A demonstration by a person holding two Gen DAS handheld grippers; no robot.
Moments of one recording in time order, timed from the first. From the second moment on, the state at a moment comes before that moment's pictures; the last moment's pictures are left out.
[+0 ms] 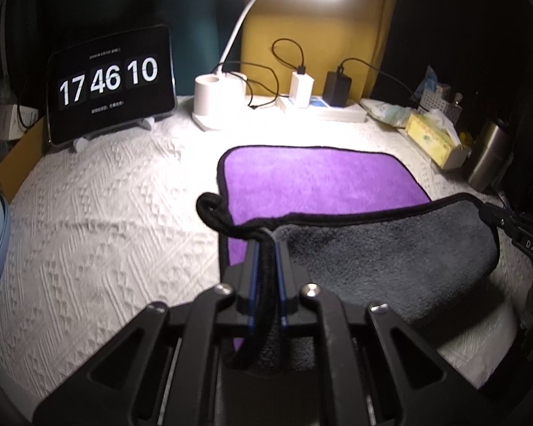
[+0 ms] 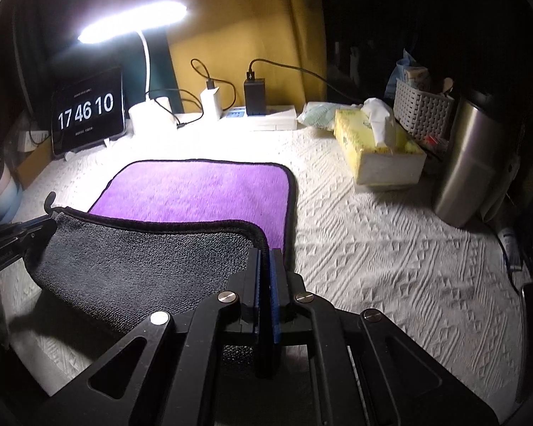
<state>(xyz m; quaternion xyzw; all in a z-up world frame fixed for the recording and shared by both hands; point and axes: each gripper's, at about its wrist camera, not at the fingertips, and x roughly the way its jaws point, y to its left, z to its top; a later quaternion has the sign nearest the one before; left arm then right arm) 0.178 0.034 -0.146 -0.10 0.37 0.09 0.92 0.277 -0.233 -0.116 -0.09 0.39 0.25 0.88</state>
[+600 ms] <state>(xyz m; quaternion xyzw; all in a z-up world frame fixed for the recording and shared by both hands) 0.229 0.056 -0.136 -0.10 0.36 0.09 0.93 0.322 -0.217 -0.114 -0.09 0.38 0.24 0.89</state>
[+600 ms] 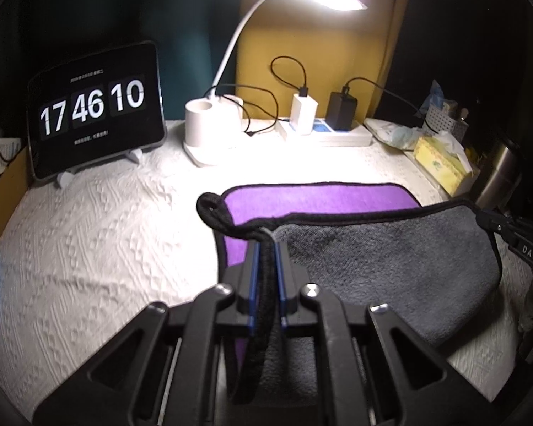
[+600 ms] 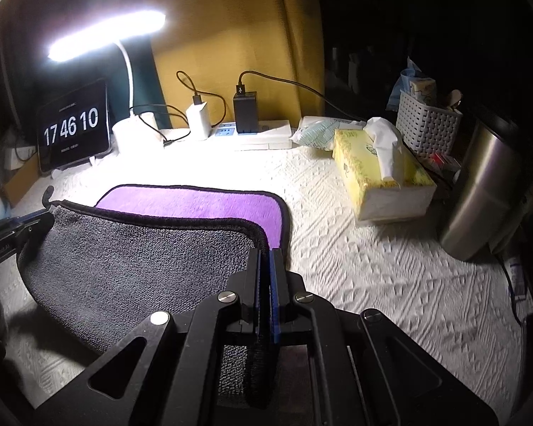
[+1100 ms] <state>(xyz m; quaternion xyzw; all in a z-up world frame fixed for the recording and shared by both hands) 0.275 0.073 -0.142 -0.09 0.36 0.09 0.93 0.366 -0.200 -0.124 -0.09 0.38 0.24 0.89</state>
